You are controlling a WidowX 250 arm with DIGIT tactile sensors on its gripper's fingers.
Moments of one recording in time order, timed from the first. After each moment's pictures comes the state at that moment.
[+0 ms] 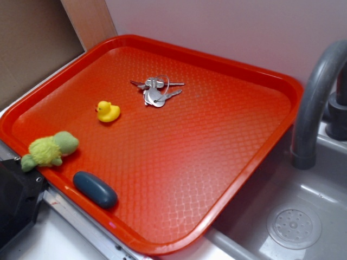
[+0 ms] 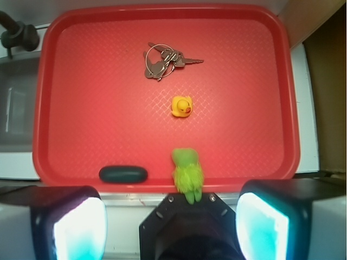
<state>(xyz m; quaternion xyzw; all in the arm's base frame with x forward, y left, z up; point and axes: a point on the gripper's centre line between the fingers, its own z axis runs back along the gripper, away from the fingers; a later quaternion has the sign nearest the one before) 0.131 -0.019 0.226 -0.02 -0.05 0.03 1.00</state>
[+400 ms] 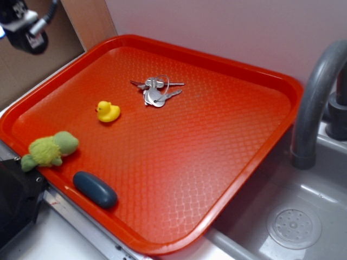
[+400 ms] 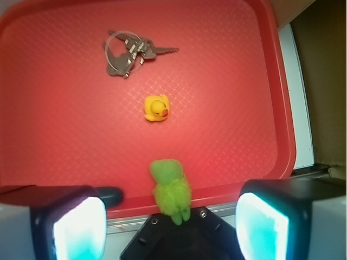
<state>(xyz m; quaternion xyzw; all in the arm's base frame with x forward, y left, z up) 0.152 -0.011 0.178 0.04 -0.01 0.06 1.00</state>
